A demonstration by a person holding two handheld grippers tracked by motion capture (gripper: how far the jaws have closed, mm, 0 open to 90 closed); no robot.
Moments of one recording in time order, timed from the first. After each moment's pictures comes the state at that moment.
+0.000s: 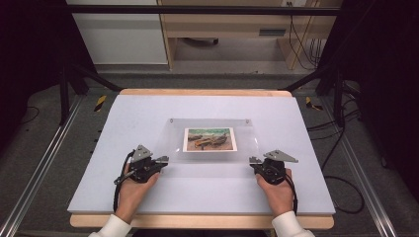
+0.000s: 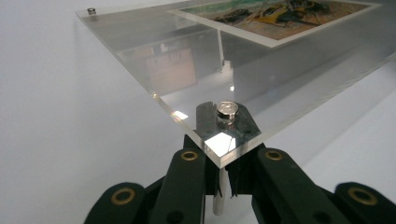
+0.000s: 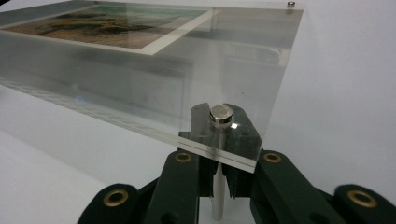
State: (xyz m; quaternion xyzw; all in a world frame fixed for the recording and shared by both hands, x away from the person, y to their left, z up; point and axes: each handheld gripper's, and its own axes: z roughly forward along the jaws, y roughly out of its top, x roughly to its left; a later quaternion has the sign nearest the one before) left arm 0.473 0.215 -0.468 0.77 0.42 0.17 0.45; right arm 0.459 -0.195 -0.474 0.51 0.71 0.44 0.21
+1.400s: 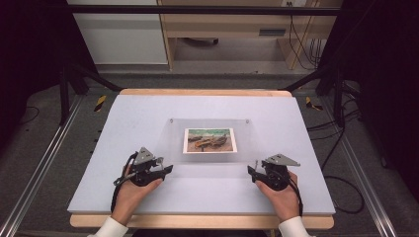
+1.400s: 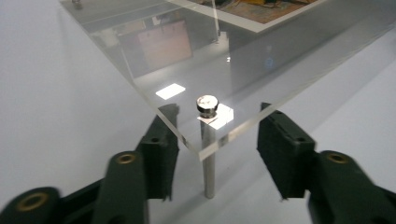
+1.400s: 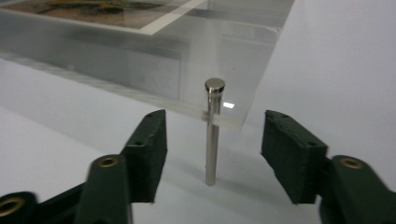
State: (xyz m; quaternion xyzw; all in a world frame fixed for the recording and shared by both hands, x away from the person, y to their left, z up) left arm 0.465 0.213 -0.466 0.80 0.40 0.16 0.43; right arm 0.444 -0.201 -0.471 0.51 0.73 0.41 0.21
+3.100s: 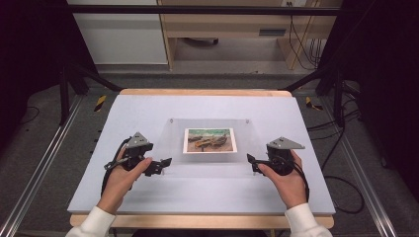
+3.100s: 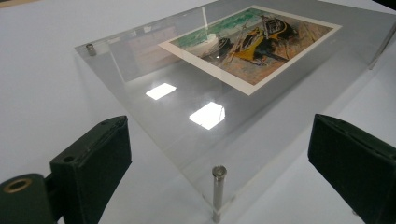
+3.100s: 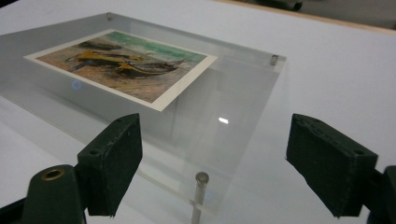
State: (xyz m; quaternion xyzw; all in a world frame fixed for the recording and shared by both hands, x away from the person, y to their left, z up) left arm 0.487 0.221 -0.418 0.80 0.38 0.15 0.43; right arm 0.468 -0.202 -0.420 0.47 0.75 0.41 0.23
